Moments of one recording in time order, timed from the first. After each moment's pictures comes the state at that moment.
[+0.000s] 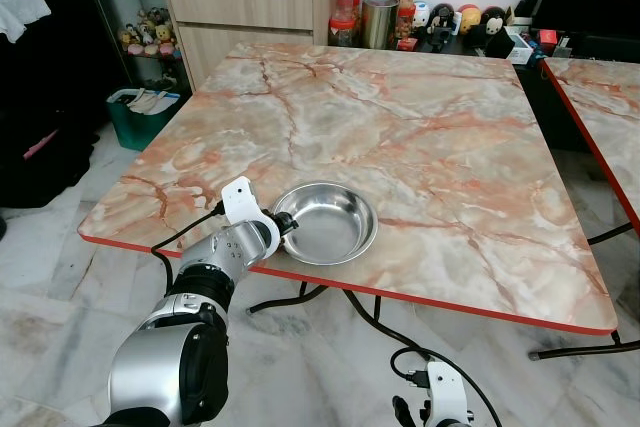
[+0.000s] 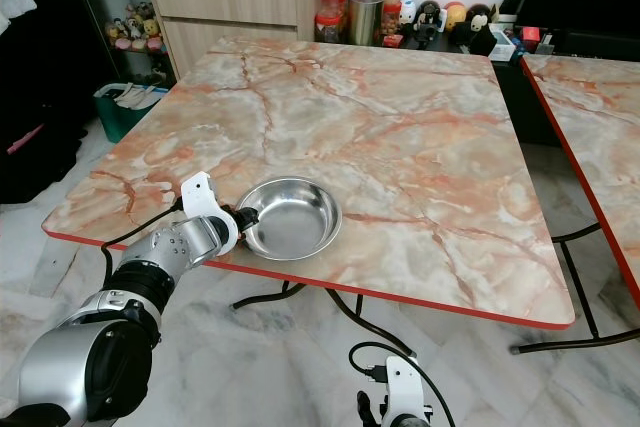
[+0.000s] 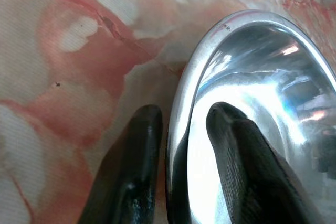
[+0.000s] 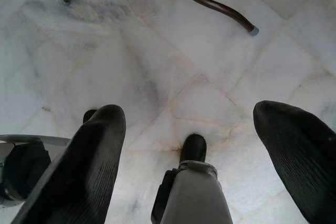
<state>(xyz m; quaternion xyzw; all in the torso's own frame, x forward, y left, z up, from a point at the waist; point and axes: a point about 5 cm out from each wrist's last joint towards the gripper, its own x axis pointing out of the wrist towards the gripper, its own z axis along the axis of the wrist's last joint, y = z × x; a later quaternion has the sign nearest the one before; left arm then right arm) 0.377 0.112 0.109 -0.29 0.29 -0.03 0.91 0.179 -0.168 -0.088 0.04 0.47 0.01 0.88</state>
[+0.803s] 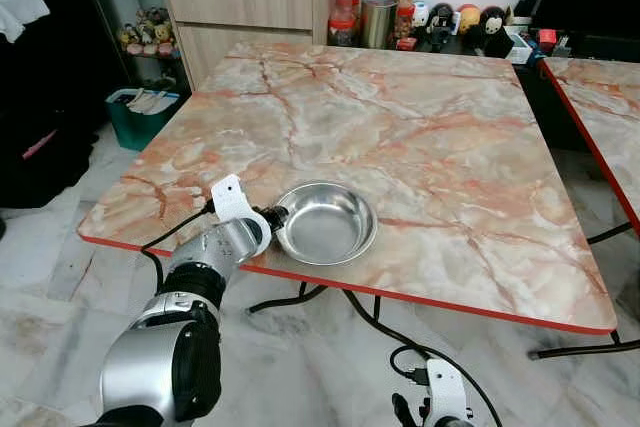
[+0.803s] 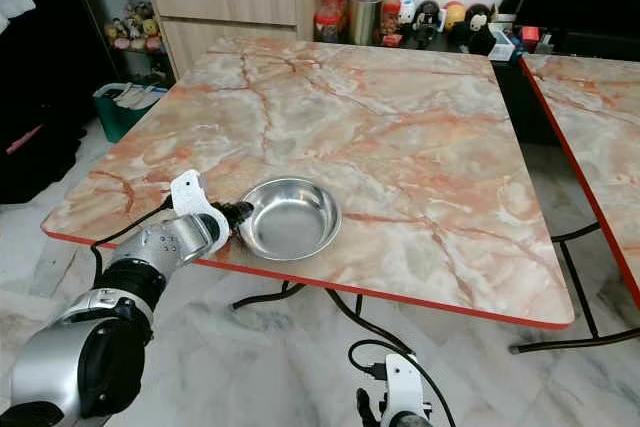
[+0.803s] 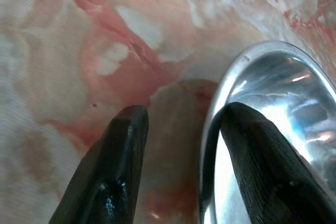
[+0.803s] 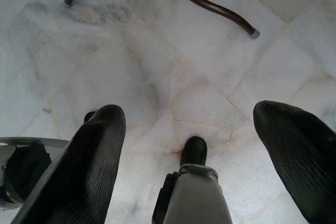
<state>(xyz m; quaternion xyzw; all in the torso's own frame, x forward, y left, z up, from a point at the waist) 0.380 0.128 0.112 -0.30 0.28 -0.02 0.91 0.182 -0.168 -0.087 0.04 0.47 0.02 0.88</state>
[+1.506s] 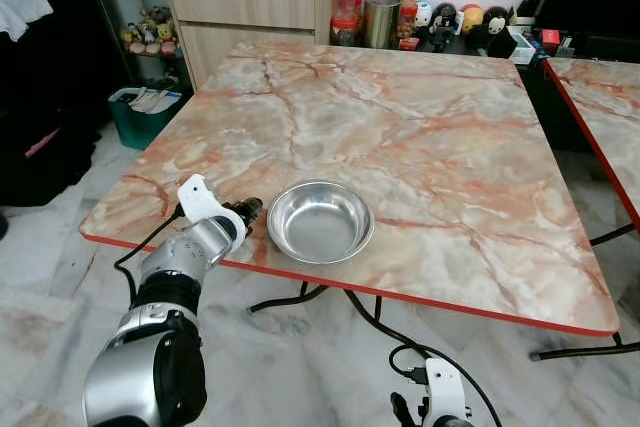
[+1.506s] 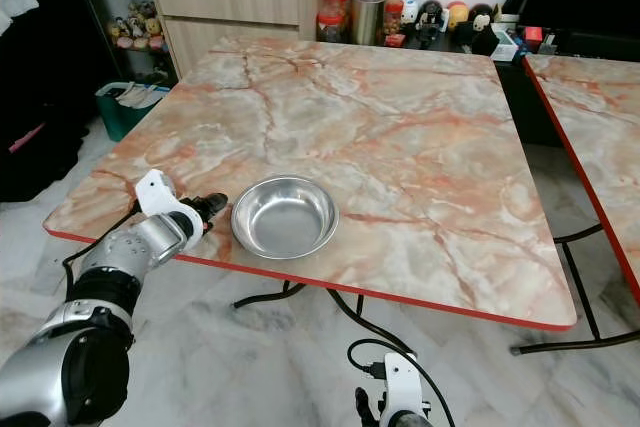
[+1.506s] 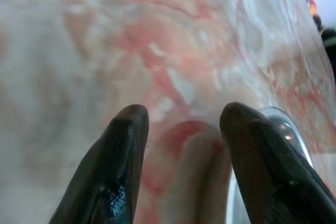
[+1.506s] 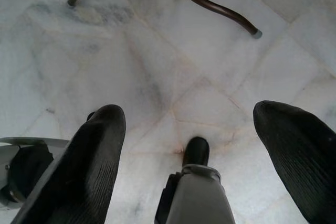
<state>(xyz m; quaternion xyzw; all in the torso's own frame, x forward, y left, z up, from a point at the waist) 0.369 0.176 0.111 -0.40 0.21 0.03 0.89 0.182 -0.166 -0.086 0.04 0.47 0.02 0.88</state>
